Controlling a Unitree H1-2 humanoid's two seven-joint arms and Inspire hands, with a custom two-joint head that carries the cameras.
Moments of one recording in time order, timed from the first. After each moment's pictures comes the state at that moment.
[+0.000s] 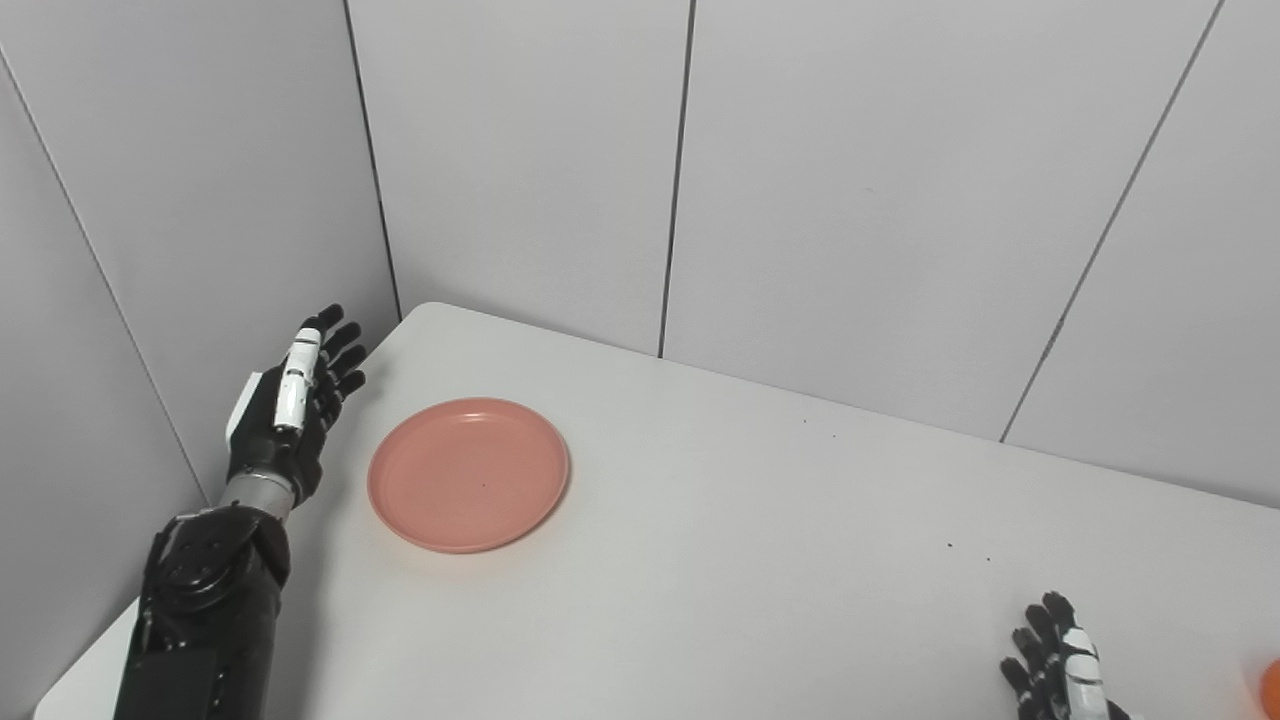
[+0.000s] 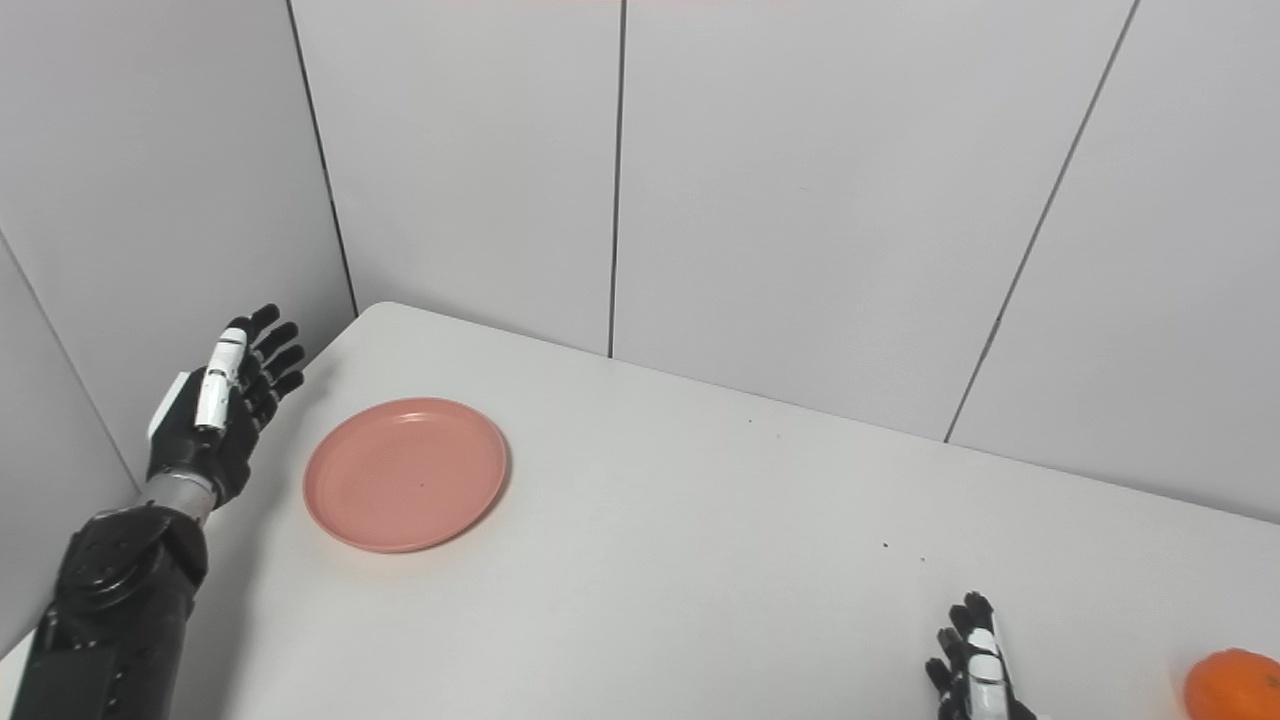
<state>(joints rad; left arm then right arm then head) -0.25 0.35 0.47 -0.05 -0.32 0.36 0.00 0.02 0.01 0.02 -0.30 0.16 0.30 0.03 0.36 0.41</state>
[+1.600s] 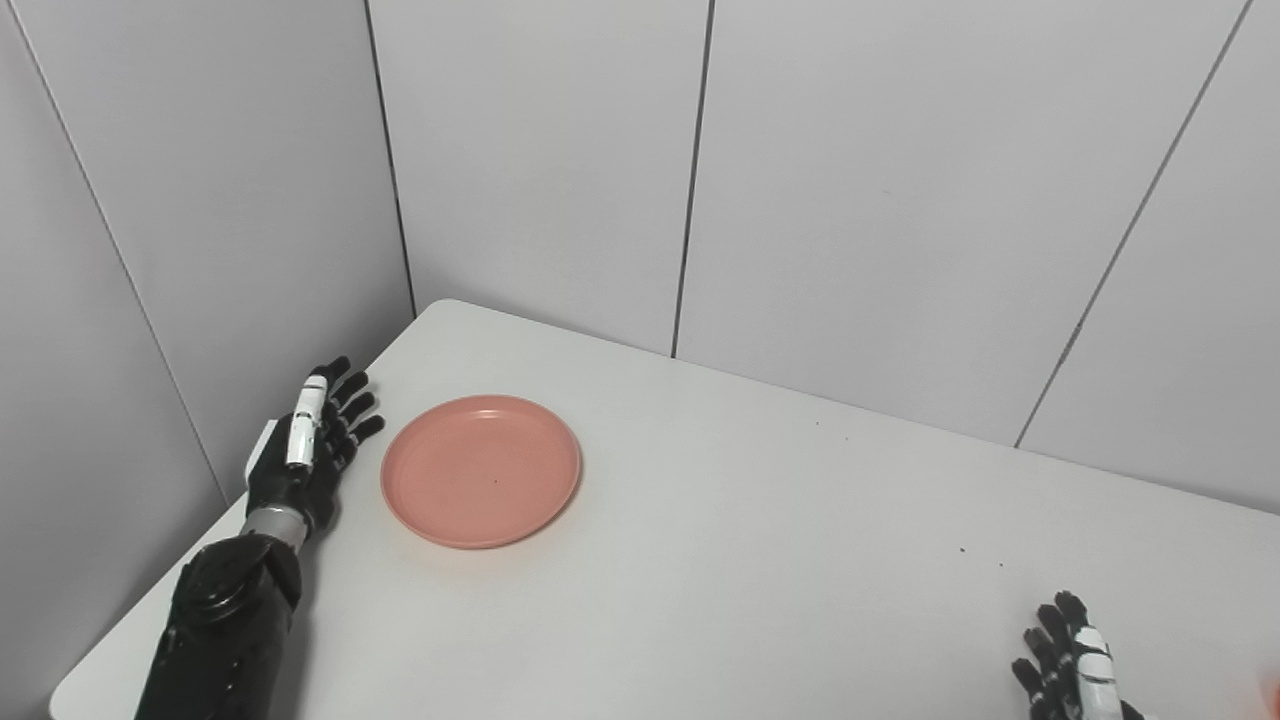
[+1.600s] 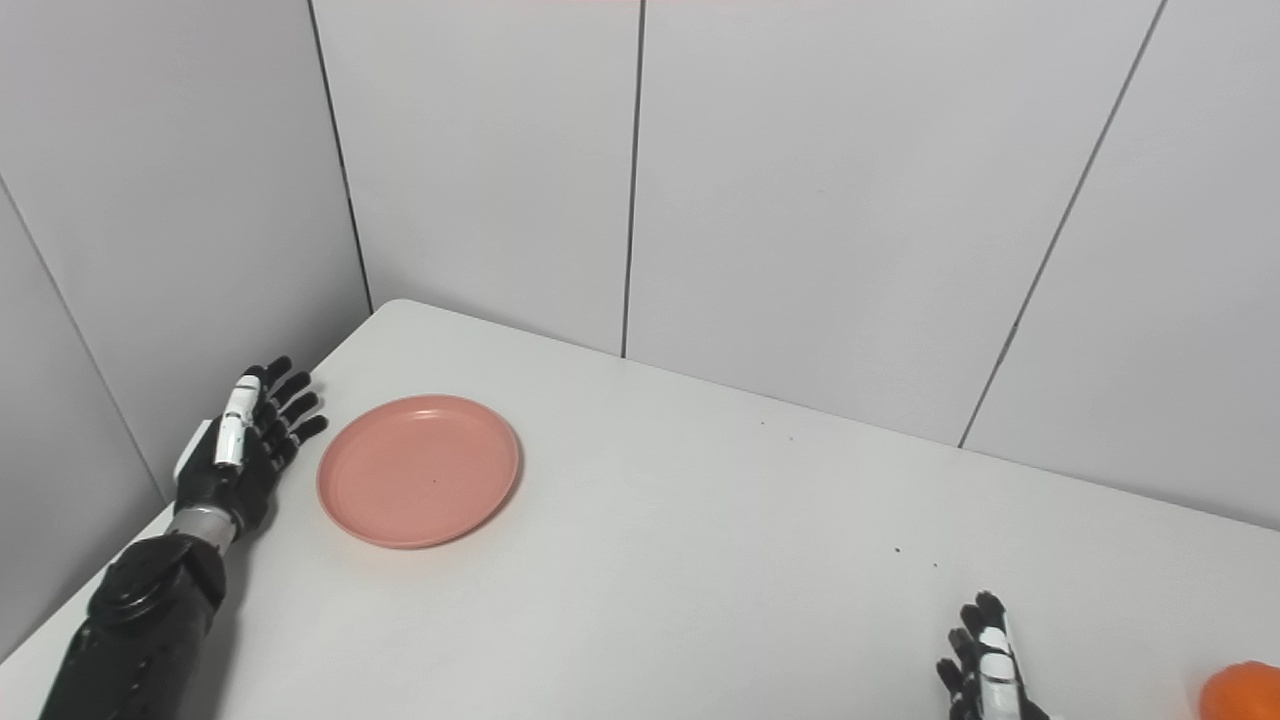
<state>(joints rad) -0.27 0.38 0.43 0.26 -0.39 0.20 -0.06 0.01 0.00 0.02 -0.32 0.16 0.34 0.03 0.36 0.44</state>
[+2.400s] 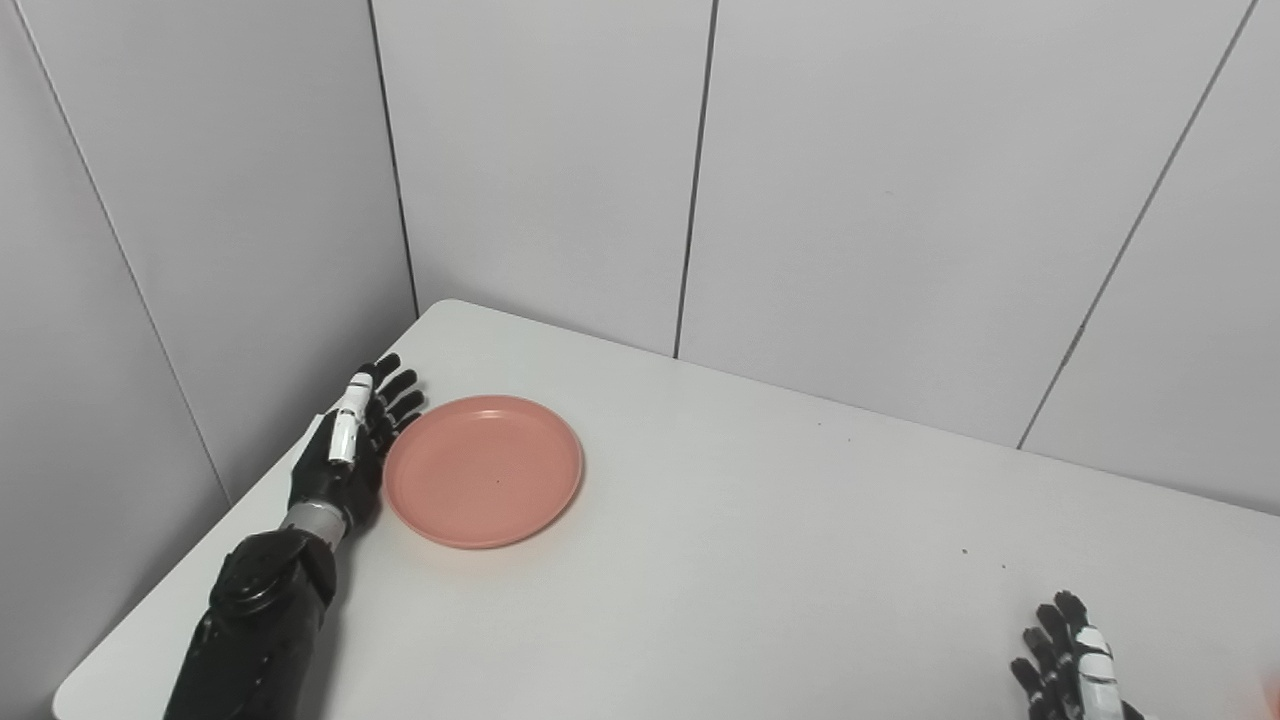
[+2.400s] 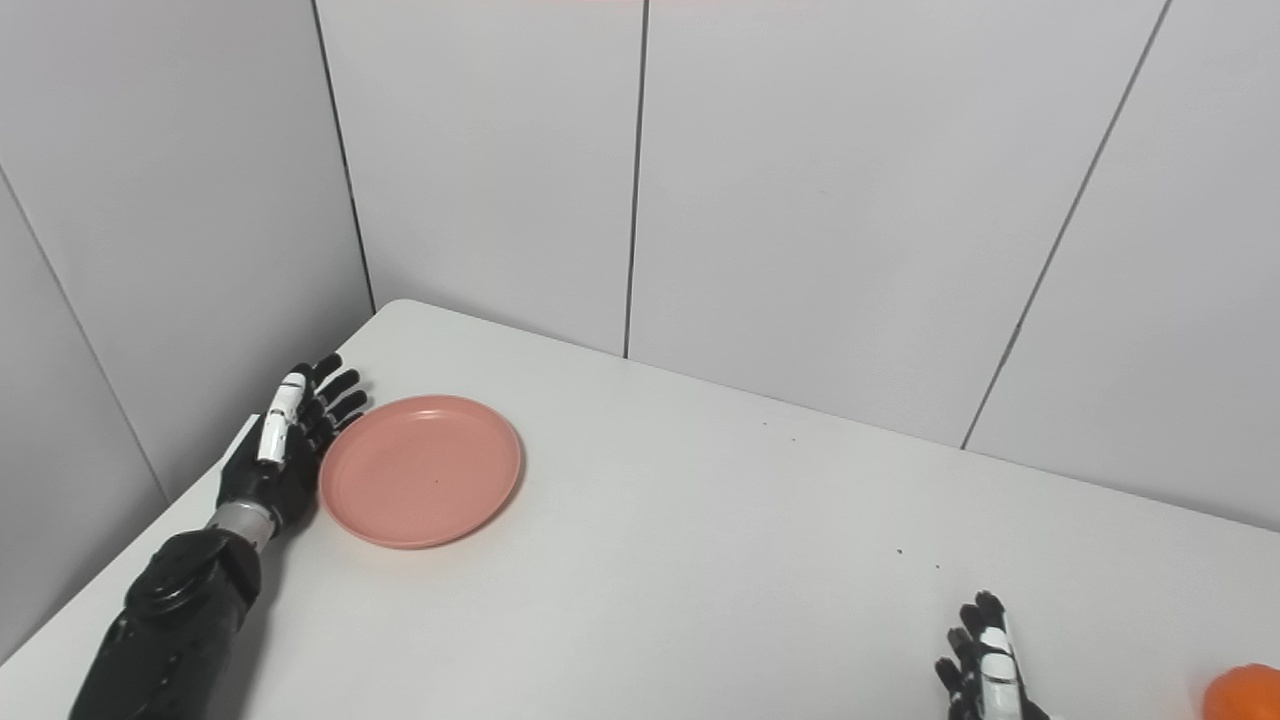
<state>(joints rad) -0.27 0.36 0.37 0.24 -0.41 0.22 -0.08 0.01 0.00 0.02 -0.32 0.18 0.34 0.03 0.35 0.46</state>
